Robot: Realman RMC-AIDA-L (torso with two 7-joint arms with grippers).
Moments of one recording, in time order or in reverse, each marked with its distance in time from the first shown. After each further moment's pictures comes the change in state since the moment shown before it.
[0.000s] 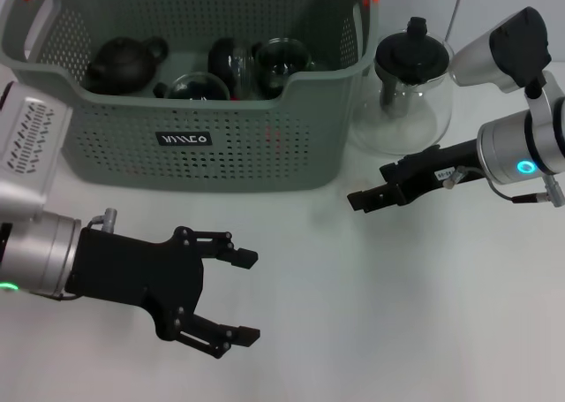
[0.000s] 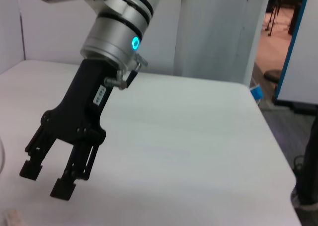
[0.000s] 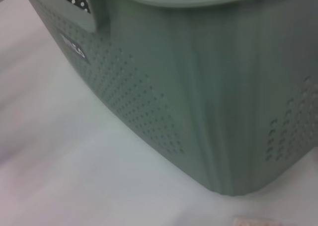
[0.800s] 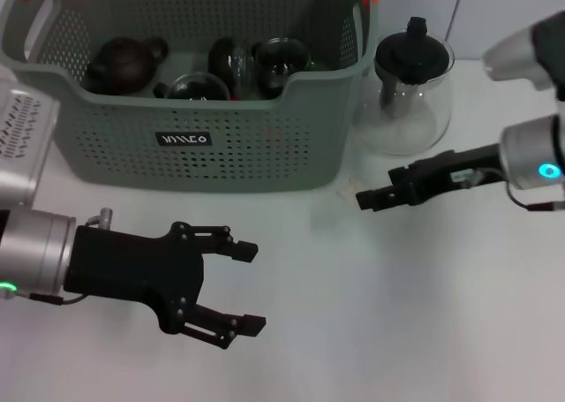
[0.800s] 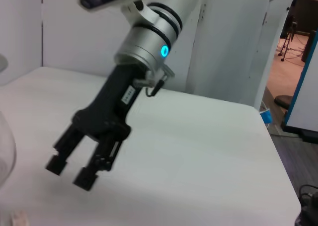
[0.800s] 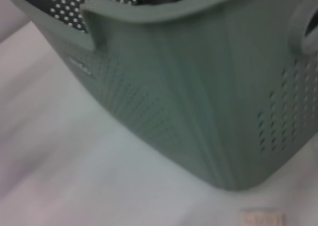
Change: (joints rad) left arm 0.012 -0.003 -0.026 -0.008 -0.038 0.008 -0.076; right arm -0.034 0.000 0.118 -0.026 -0.004 -0.095 -0.005
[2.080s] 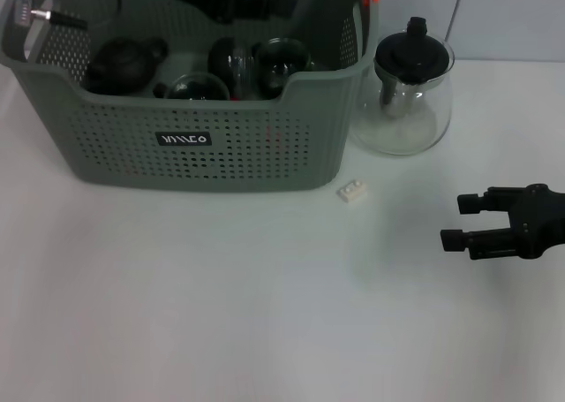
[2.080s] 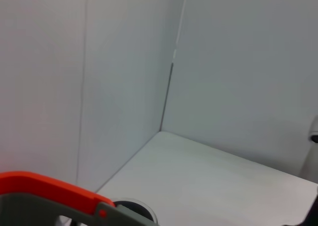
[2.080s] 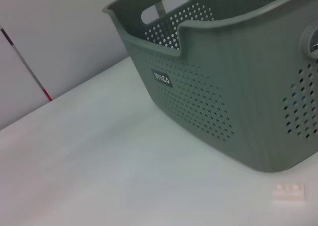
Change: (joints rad) left arm -0.407 0.150 -0.037 0.129 -0.047 -0.164 -0.647; right arm -0.204 -0.092 0.269 -0.012 0.121 -0.391 -0.422
